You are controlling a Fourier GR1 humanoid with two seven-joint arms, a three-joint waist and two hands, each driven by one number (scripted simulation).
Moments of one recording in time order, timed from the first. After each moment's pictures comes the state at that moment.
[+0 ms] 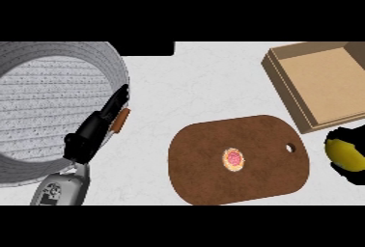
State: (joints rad) left arm -0.18 0.13 -0.08 -1.55 -0.10 -0.16 0.08; right arm -0.06 -0.72 0.02 -1.30 0.82 0.00 -0.57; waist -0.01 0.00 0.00
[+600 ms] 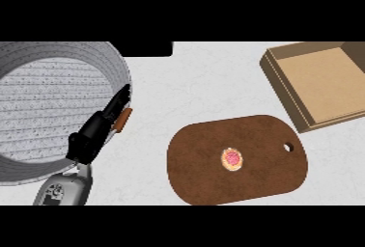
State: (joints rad) left arm -0.18 0.11 -0.09 -1.57 -0.12 -0.15 0.11; right arm 0.06 -0.90 -0.32 -1.35 0.48 0.11 -0.92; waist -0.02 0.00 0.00
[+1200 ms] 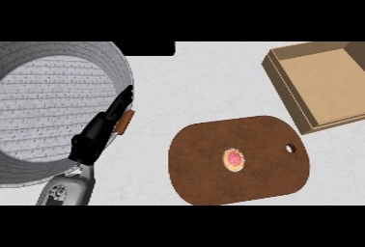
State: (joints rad) left arm -0.17 0.09 -0.10 -1.58 -0.13 -0.16 0.10; right arm 0.07 -0.98 -0.59 -1.46 0.17 0.37 -0.72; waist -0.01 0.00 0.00
